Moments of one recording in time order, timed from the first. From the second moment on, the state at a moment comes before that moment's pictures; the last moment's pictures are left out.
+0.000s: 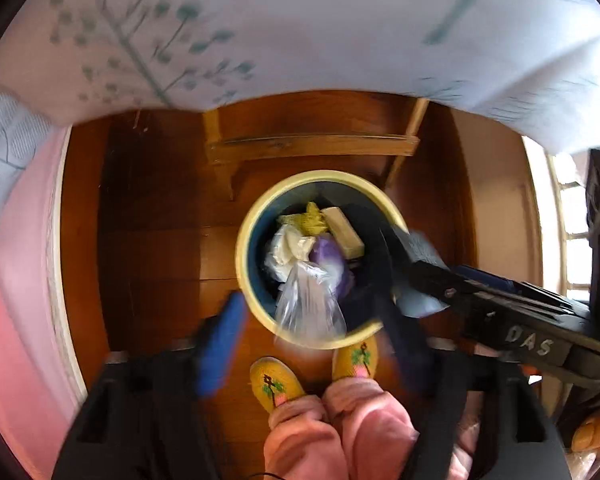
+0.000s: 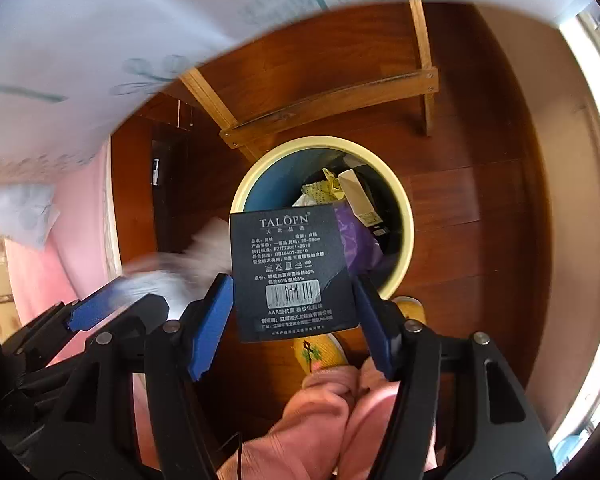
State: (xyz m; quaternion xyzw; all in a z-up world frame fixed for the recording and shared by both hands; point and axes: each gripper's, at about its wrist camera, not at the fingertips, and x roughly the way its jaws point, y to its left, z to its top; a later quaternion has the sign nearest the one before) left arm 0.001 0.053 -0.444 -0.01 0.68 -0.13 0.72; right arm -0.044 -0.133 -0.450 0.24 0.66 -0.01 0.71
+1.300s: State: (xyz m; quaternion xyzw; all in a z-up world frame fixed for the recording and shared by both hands) left arm -0.008 0.100 -0.167 -0.01 0.57 -0.08 0.81; right arm -0.053 -0.101 -0.216 0.12 0.58 0.02 0.81
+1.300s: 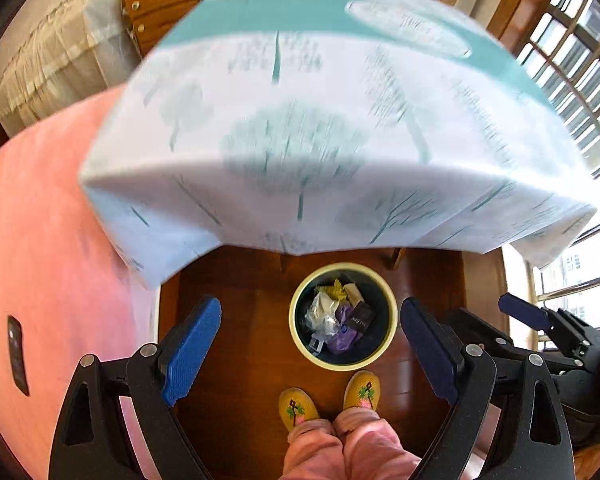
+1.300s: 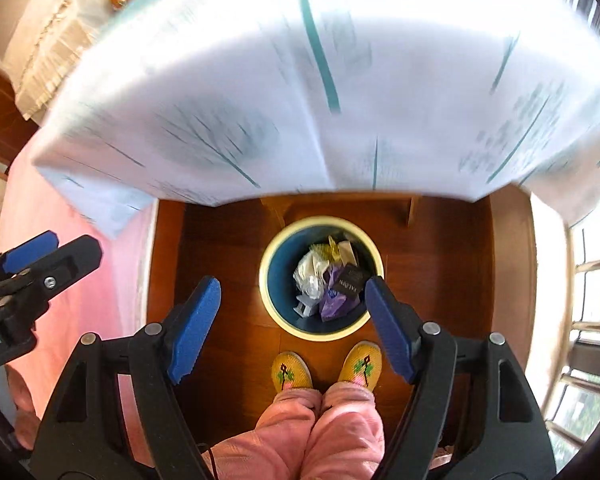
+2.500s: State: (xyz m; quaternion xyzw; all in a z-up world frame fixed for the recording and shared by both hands) left arm 0.014 0.078 0.116 0.01 0.40 -0.09 0.91; right arm -0.045 -0.116 0.096 0.11 0.42 -0.02 0.90
